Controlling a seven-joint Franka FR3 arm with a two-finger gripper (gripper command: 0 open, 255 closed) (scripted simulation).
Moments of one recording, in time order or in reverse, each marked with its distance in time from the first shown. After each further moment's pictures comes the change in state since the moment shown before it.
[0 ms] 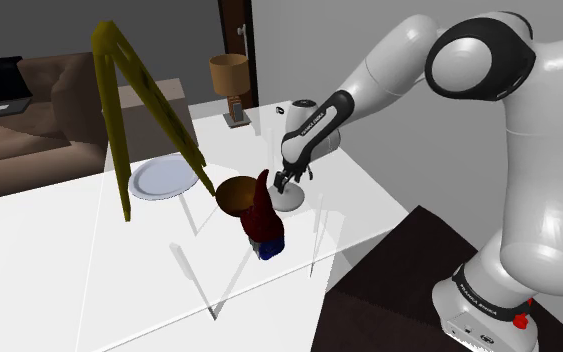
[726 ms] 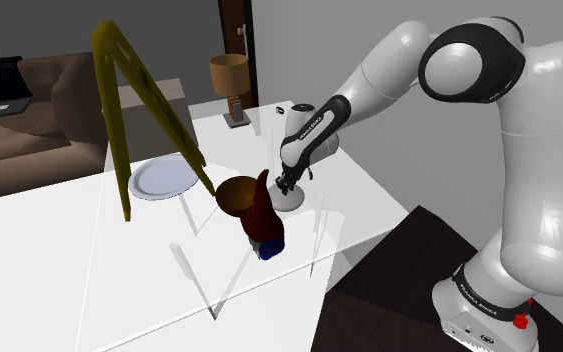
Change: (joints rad) arm 0.005 0.032 0.000 0.012 -0.001 0.021 0.003
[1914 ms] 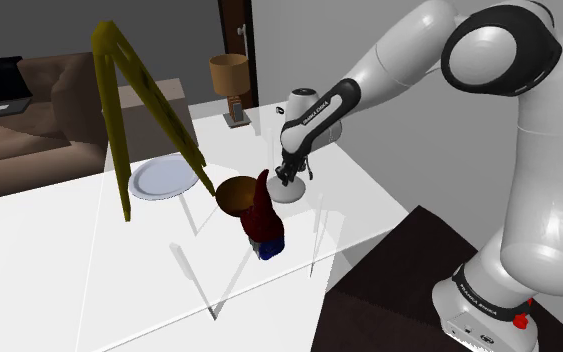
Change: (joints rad) arm -0.002 -0.104 0.001 -0.016 0.000 -0.087 0.008
